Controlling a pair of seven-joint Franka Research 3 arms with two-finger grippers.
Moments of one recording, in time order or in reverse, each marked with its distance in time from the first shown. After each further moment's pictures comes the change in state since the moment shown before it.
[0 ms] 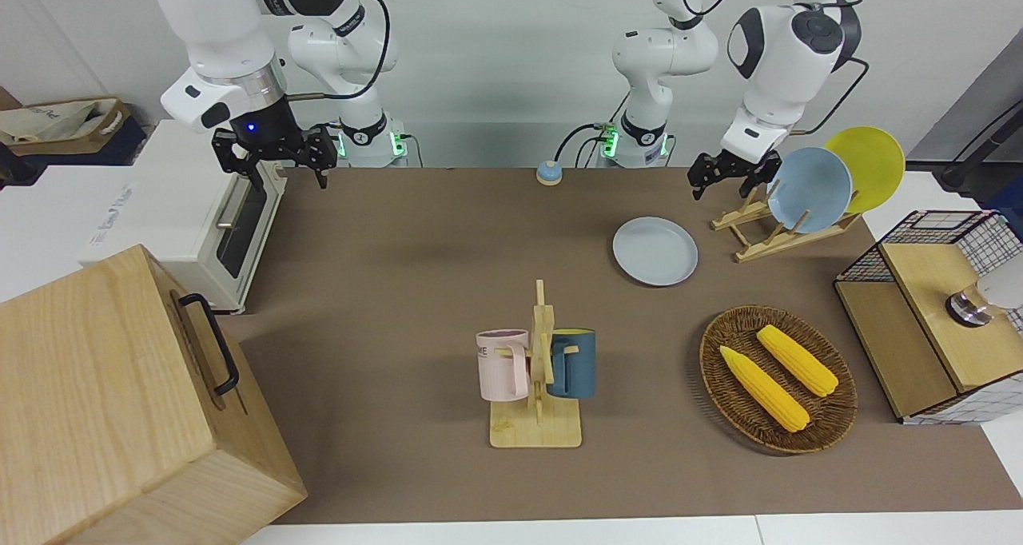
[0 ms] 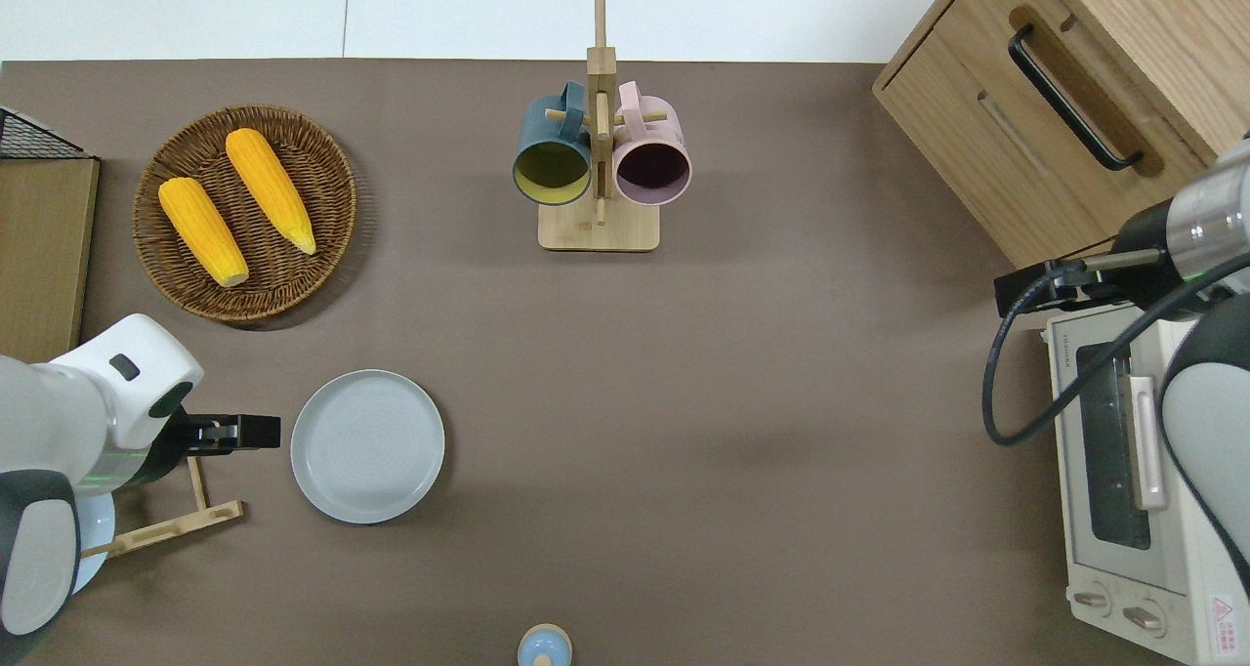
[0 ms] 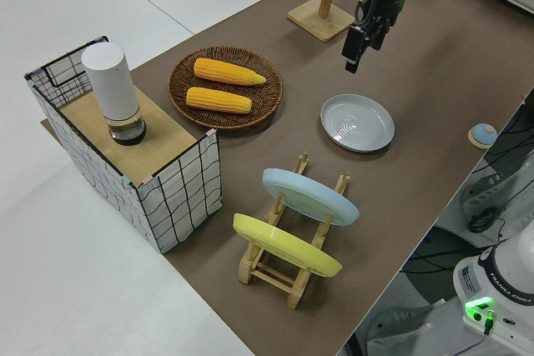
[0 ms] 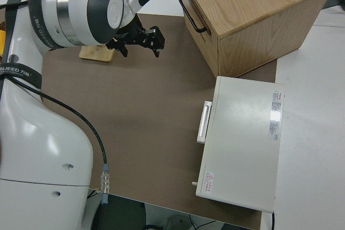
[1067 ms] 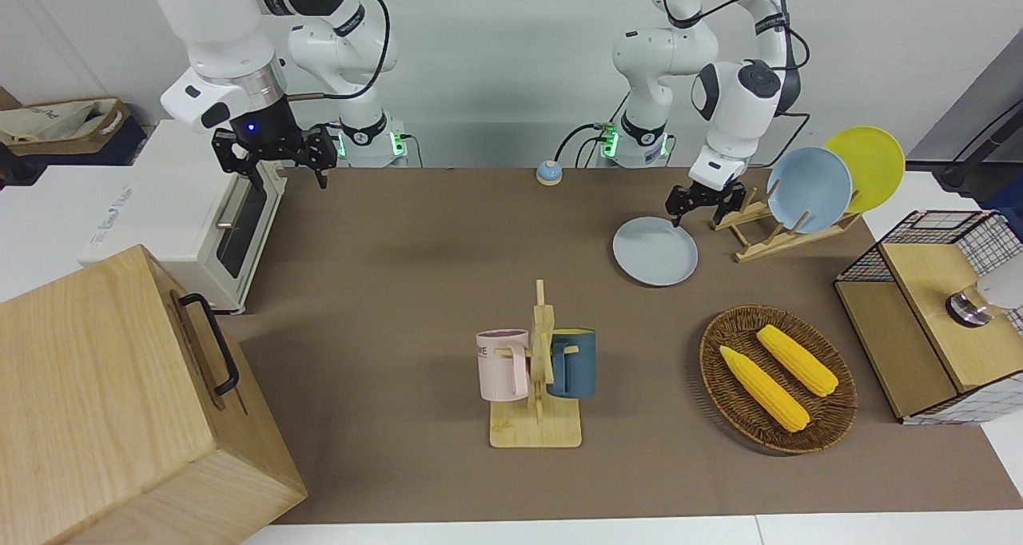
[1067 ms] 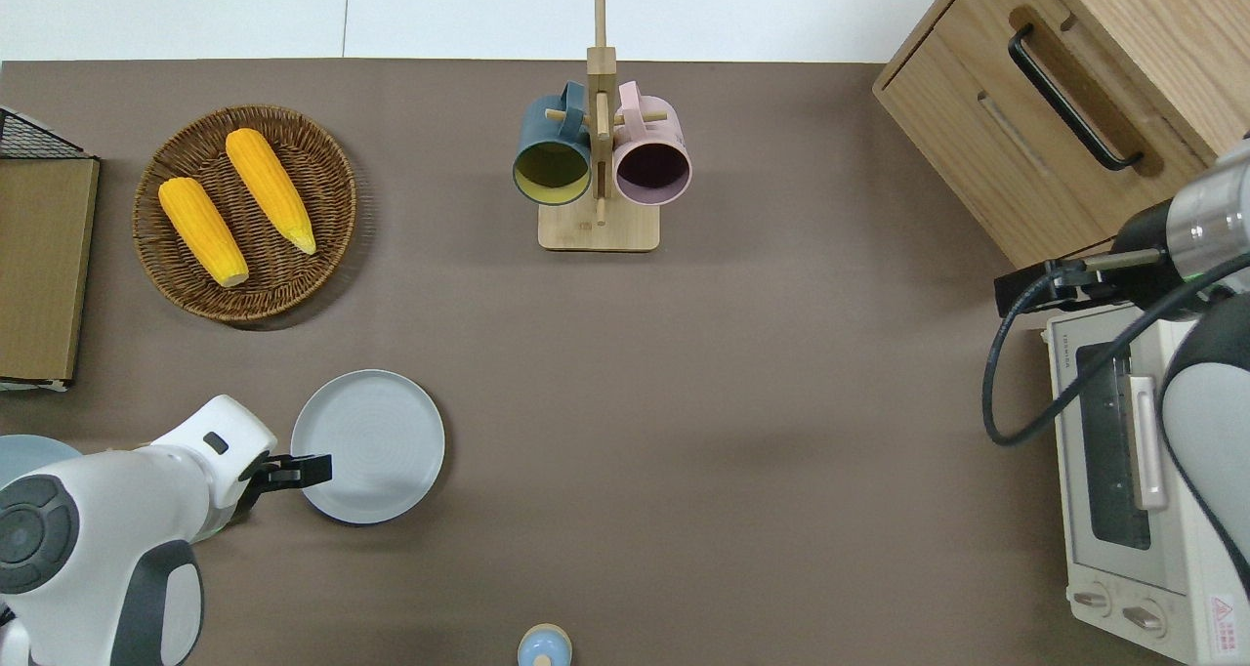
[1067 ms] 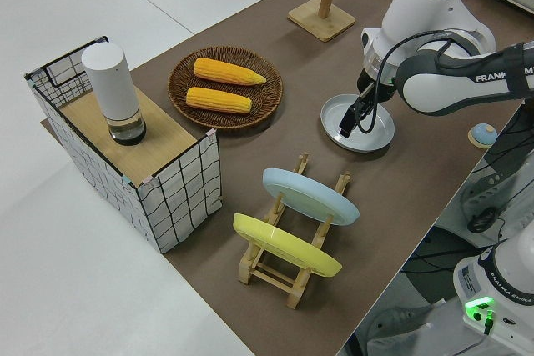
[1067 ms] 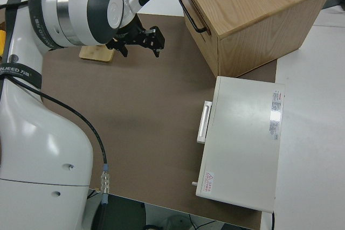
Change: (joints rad) left arm 0.000 -0.039 0.000 -0.398 0.000 0.464 0.000; right arm 0.000 0.000 0.000 0.000 0.000 0.000 0.000
